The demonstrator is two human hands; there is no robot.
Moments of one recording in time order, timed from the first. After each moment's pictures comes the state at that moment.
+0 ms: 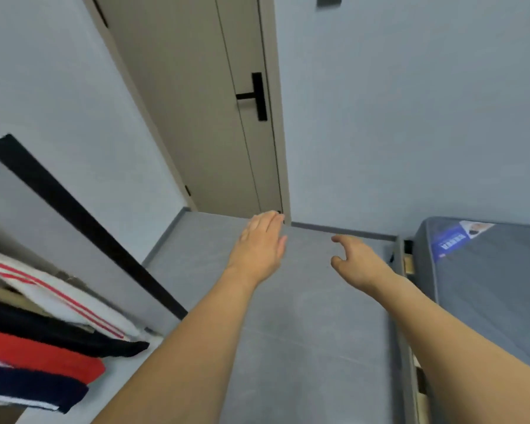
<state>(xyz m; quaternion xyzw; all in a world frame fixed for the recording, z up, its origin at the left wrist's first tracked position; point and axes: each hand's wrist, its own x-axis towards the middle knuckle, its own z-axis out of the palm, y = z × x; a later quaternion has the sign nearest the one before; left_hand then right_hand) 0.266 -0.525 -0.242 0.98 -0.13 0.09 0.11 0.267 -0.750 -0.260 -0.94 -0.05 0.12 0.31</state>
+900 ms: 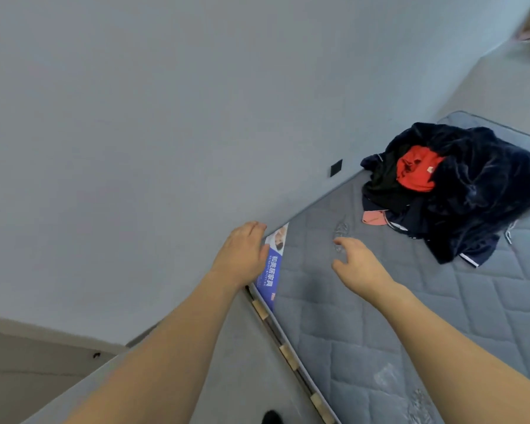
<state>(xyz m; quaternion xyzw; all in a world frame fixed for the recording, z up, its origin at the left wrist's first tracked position) 0.612 -1.128 -0.318 0.86 -0.49 -0.08 0.10 0.420 -1.283 -0.352 -0.83 0.39 -0.01 0.40</state>
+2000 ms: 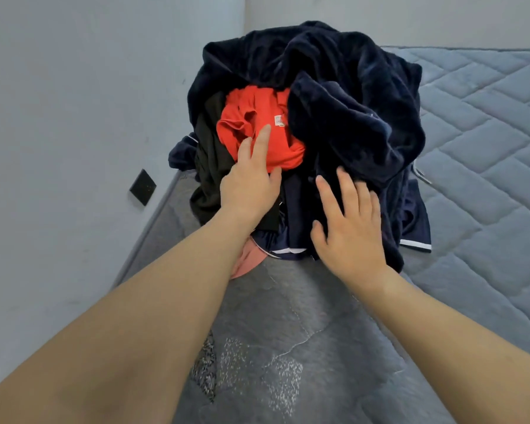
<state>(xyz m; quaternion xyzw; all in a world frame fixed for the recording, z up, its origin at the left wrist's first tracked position) 0.569 -1.767 -0.691 0.67 -0.70 -0.10 0.22 0.393 -1.688 -0.722 -0.75 0.64 -0.19 0.02</state>
